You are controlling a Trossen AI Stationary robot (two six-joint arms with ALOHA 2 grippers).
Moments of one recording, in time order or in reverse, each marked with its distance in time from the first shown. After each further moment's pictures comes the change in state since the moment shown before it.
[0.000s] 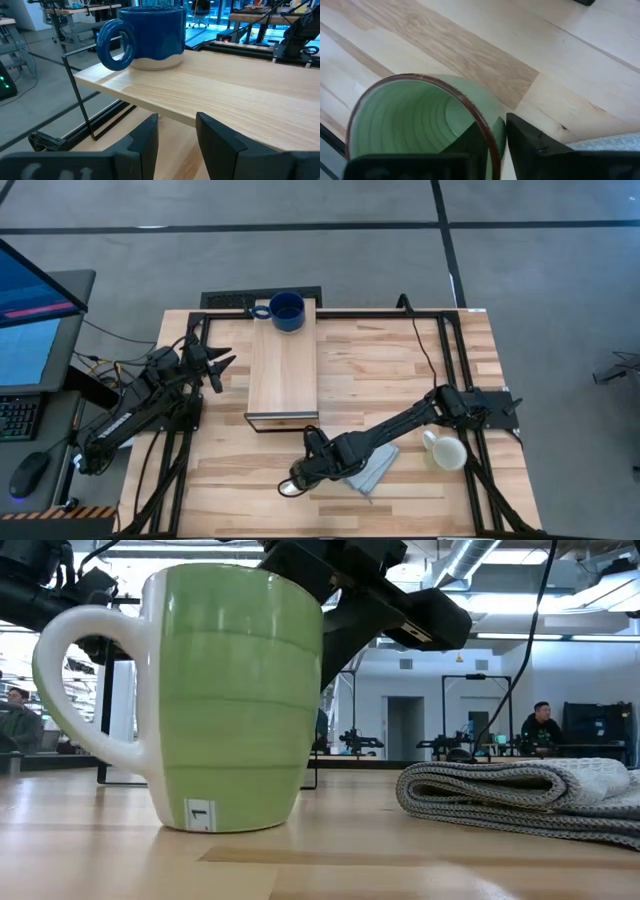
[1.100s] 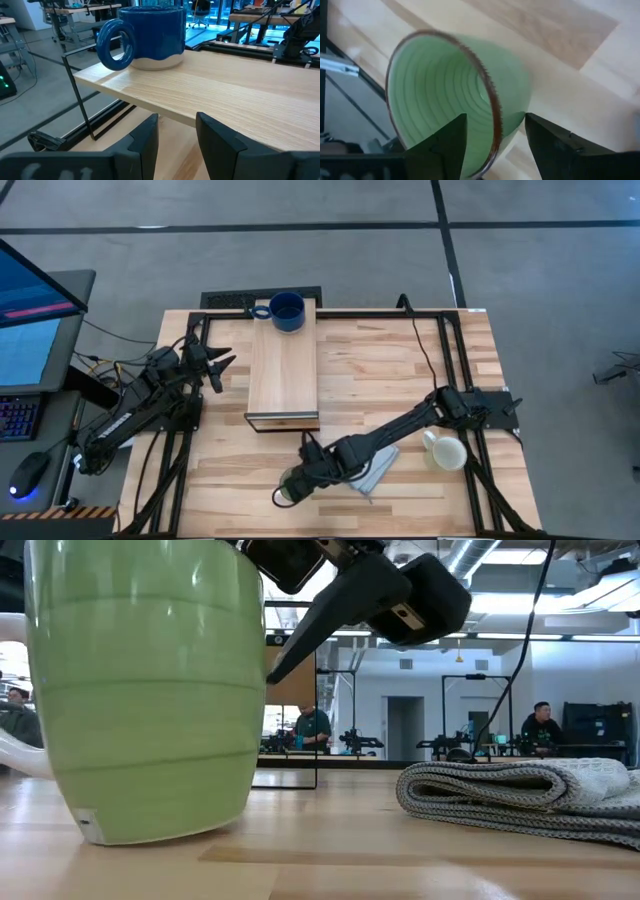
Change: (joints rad) left arm 0.000 0.000 0.000 0.000 0.000 -0.005; right arm 0.019 0.000 0.000 0.160 -0.168 0.040
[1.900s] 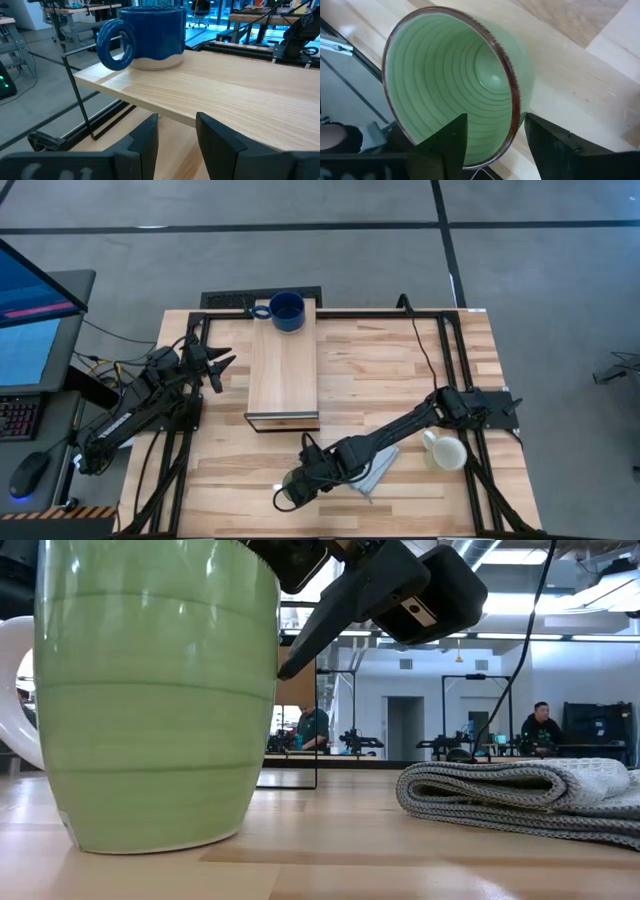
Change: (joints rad) left arm 0.000 0.000 0.000 0.000 0.000 0.000; right arm 0.003 0.000 0.000 -0.008 -0.069 -0.020
